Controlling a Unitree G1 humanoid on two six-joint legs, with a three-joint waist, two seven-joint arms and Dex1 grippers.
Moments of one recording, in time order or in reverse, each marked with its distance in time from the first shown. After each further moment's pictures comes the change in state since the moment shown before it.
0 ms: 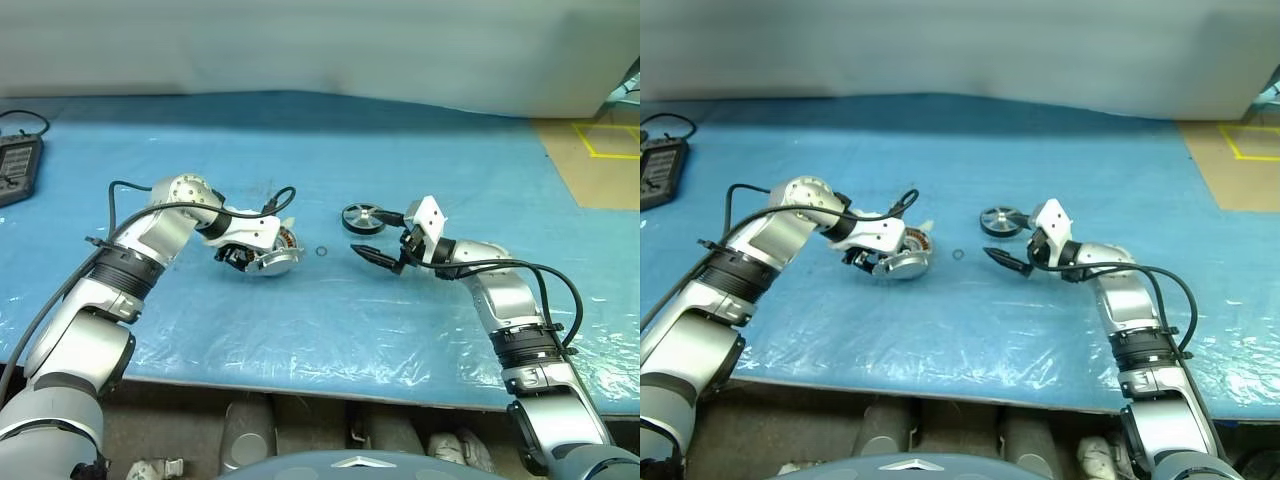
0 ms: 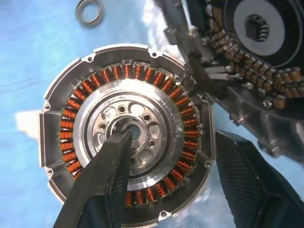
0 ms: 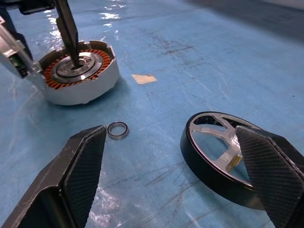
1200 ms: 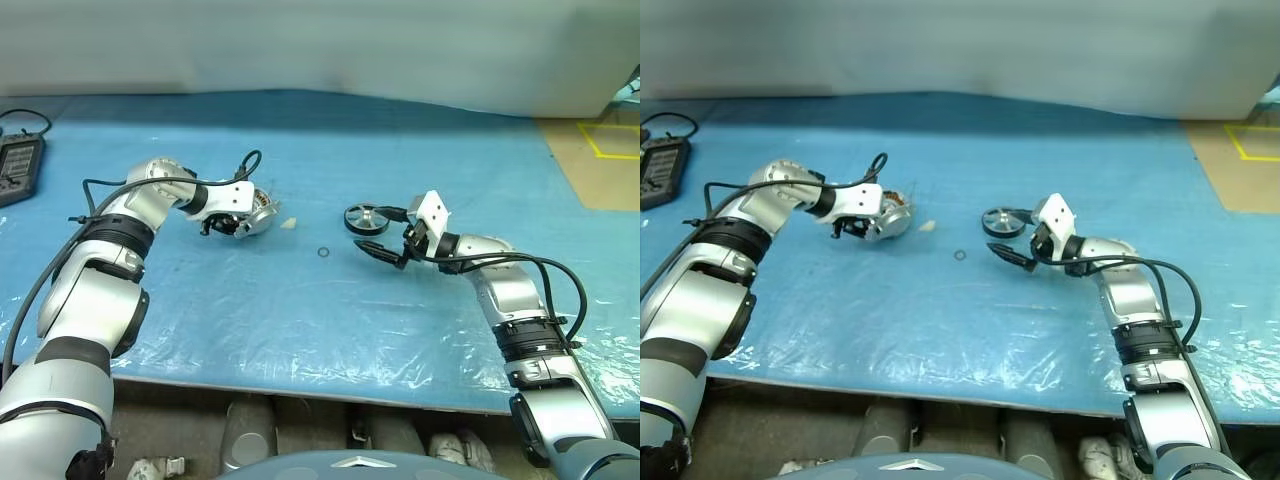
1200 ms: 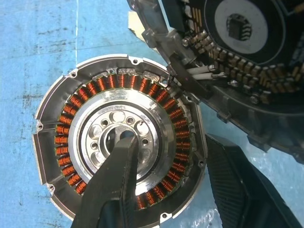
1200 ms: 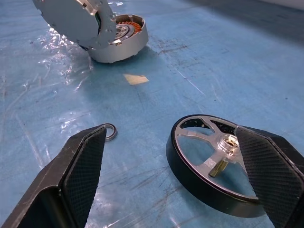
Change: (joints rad) left arm -0.218 -0.050 0.059 0.606 0.031 -0.277 0.215; right arm -0.036 -0.020 -0.001 0.038 0.000 -0.007 0.011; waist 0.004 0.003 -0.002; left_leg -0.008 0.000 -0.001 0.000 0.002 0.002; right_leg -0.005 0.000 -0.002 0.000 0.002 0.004
